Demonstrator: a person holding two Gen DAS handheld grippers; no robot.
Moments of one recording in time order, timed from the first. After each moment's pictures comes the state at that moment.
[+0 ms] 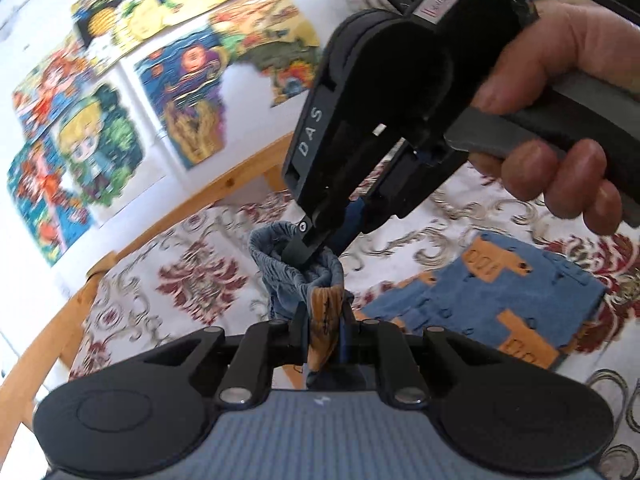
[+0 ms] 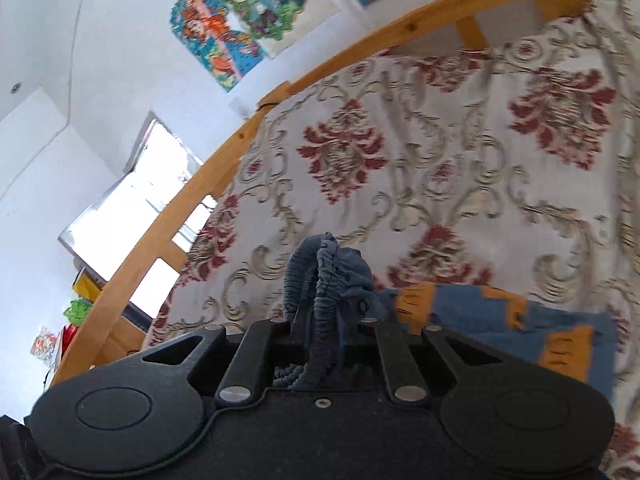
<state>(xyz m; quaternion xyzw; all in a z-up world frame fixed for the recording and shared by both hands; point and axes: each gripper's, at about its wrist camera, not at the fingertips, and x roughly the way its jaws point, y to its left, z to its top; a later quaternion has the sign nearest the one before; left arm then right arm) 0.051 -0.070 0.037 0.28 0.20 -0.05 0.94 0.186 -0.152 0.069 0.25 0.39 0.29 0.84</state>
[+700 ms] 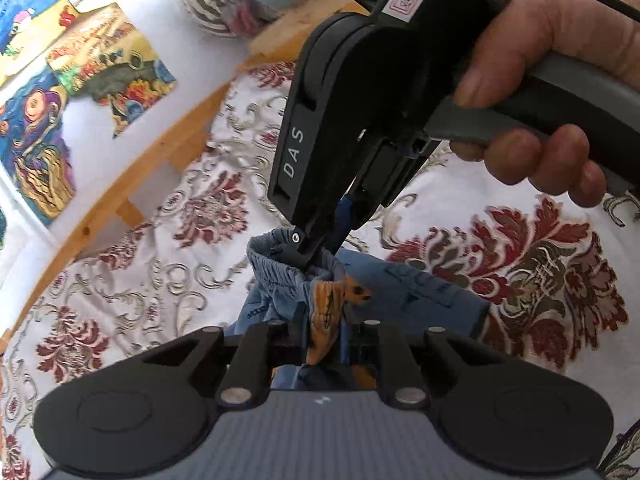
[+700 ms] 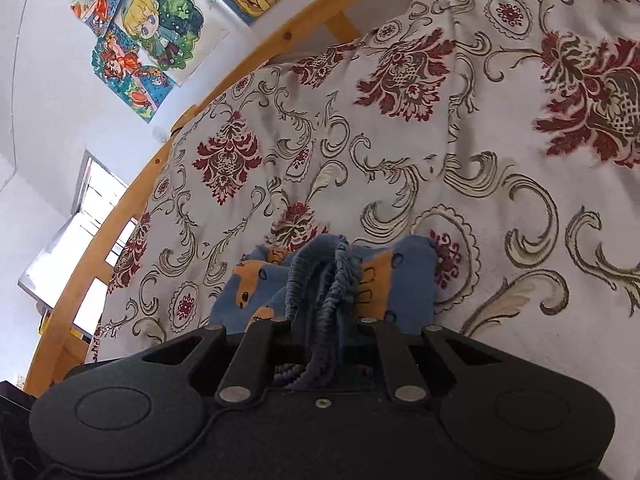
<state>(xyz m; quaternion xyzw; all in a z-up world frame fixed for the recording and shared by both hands) 0.073 -0.184 -0.026 0.35 0.25 -0.21 0.88 0.147 -0.254 -0.003 0.29 0.41 0.20 0.84</state>
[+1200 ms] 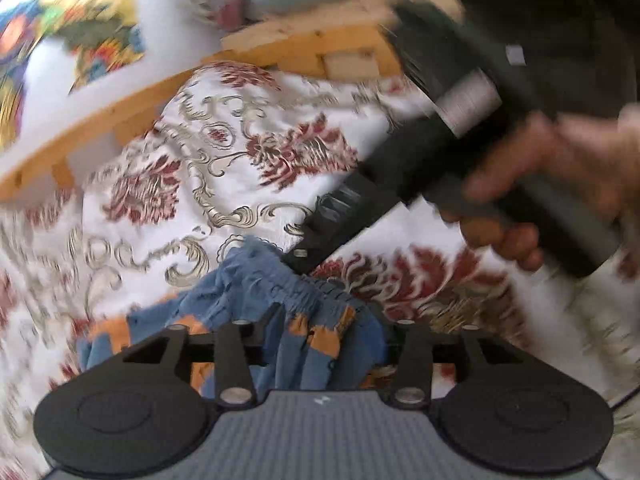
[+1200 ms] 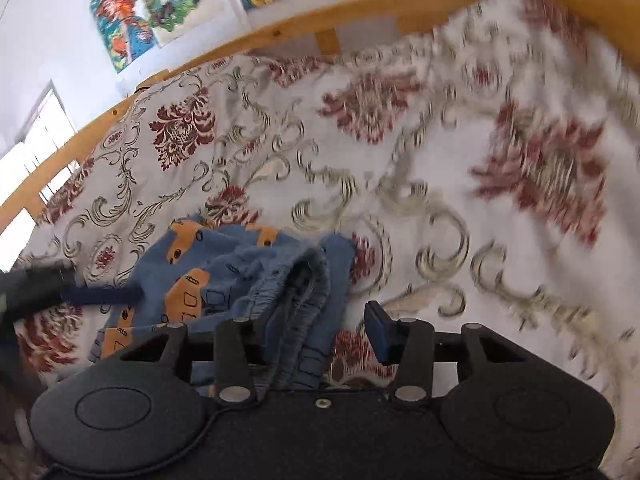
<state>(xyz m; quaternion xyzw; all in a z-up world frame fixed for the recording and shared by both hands) 0.075 -0.138 -0.005 0.18 0.29 -0.33 0.88 0.112 -0.247 0.009 0.11 0.38 0.13 0.91</state>
